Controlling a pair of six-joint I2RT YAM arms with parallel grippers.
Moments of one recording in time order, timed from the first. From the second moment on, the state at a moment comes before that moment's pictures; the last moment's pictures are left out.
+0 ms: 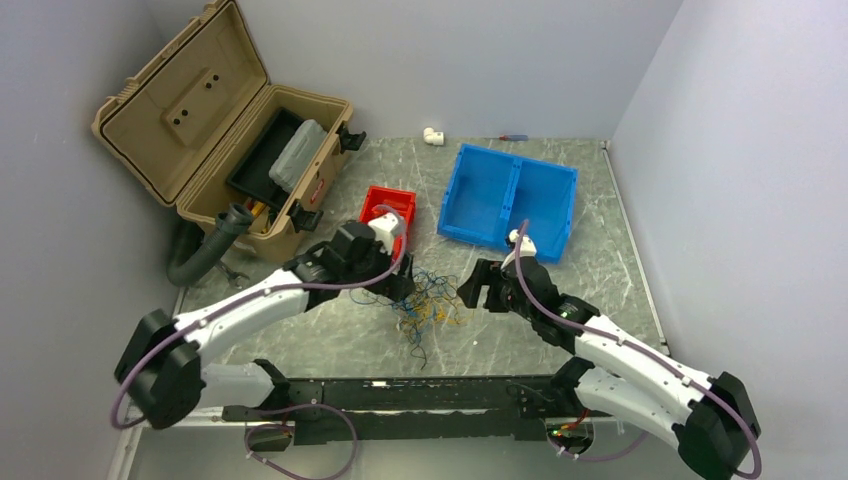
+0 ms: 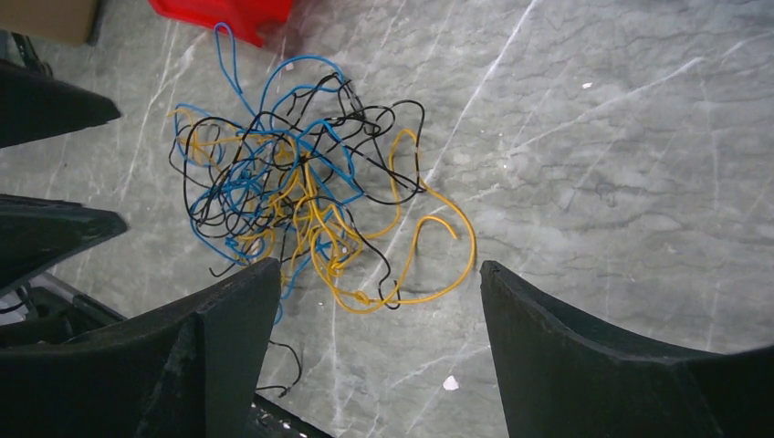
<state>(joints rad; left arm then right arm) -0.72 1.19 0.77 -0.26 0.12 -0.32 0.71 0.84 0.47 -0.23 0.11 0.69</state>
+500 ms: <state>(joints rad) -0.78 1.52 0.86 -0.24 0.14 -0.36 0.71 1.19 0.45 0.01 -0.03 0.69</state>
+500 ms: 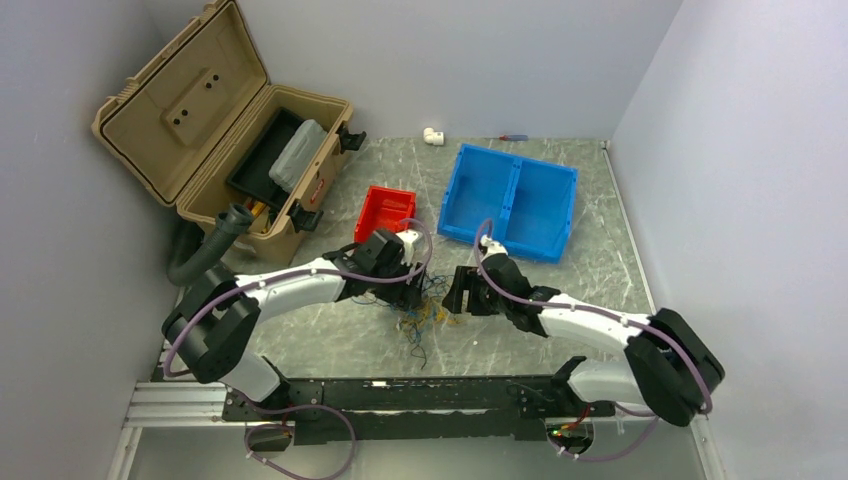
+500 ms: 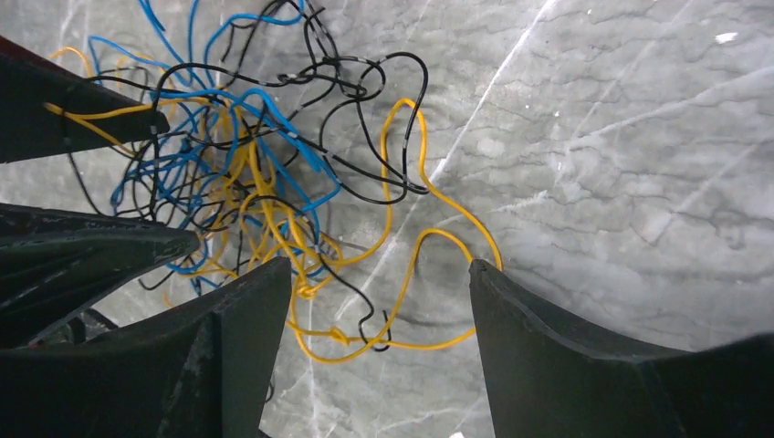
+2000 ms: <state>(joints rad) -0.66 0.97 0.51 -0.10 0.07 -0.49 0.59 0.66 0.51 -0.55 0.50 0.85</state>
